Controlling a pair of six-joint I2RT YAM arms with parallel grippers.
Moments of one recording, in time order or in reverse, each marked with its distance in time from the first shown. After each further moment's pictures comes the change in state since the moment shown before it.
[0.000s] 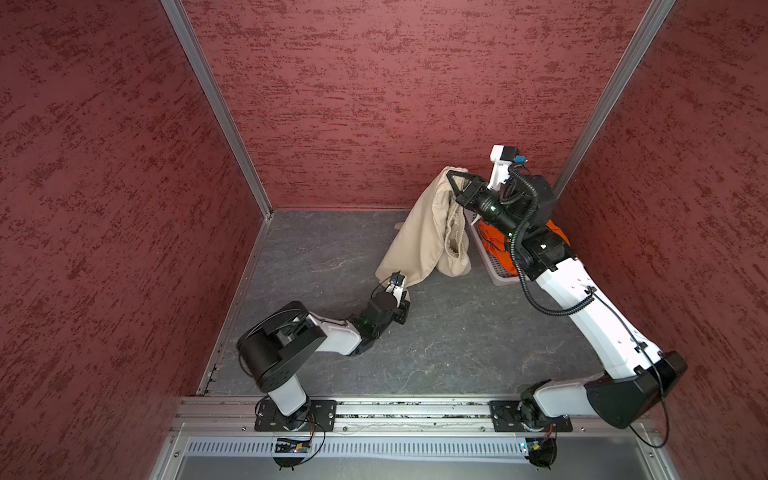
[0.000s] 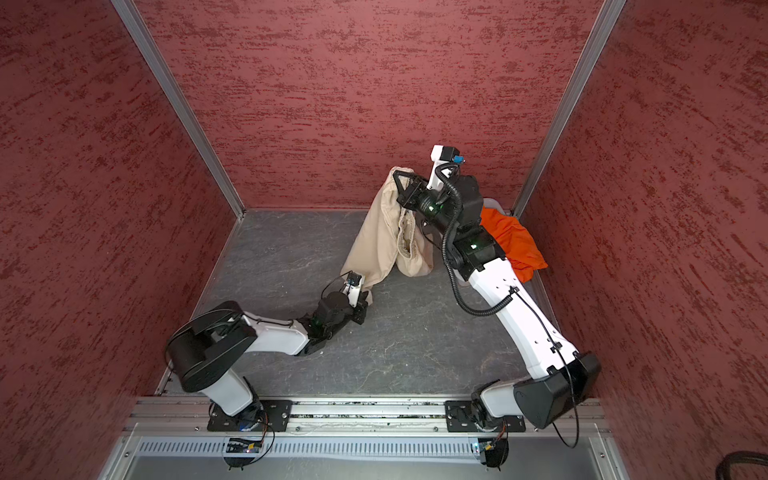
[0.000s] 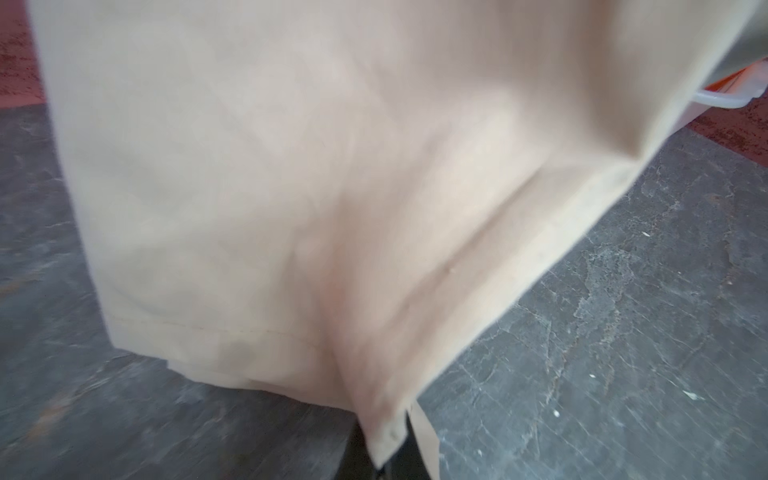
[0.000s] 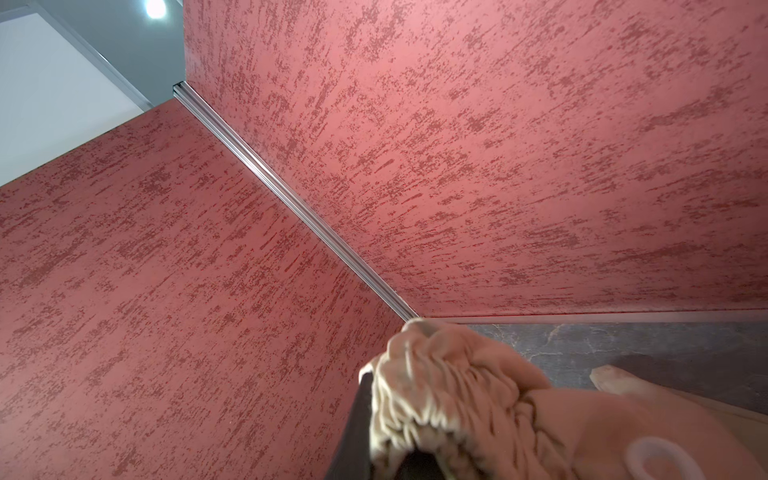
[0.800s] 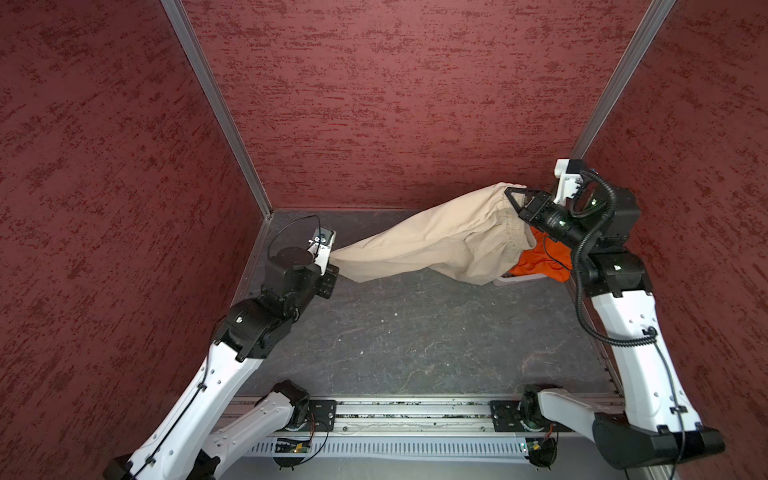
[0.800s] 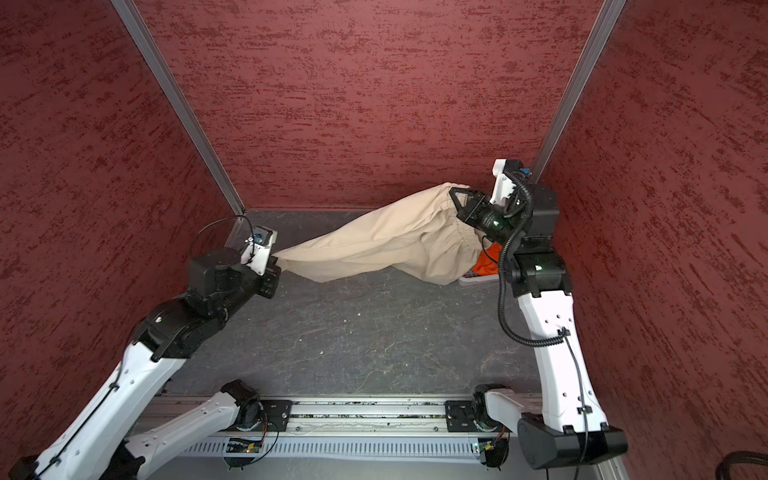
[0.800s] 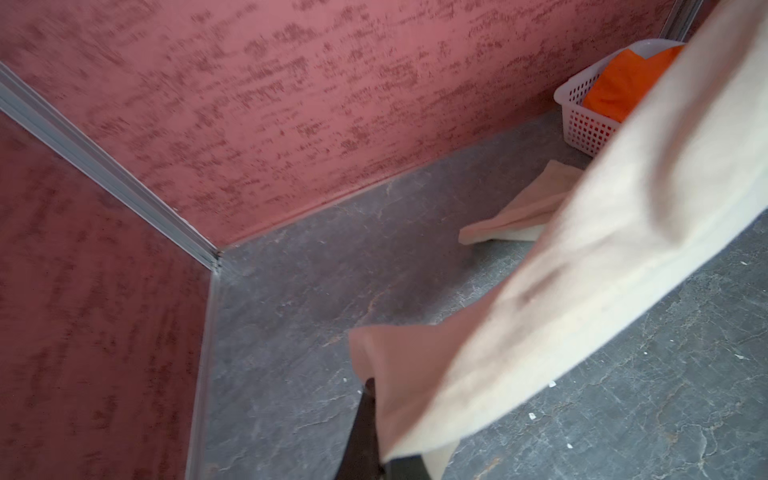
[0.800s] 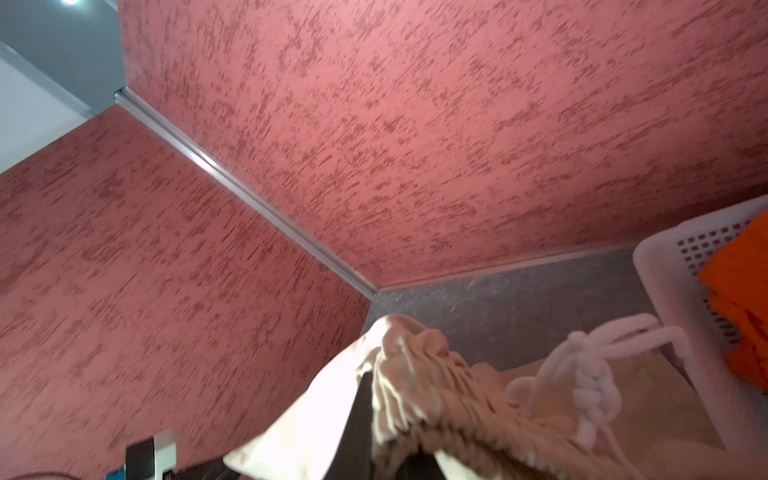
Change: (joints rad) left arm 0.310 -0.715 0.698 -1.398 -0.058 0.346; right arm -0.342 -0.246 0.012 -0.421 -0.353 -0.077
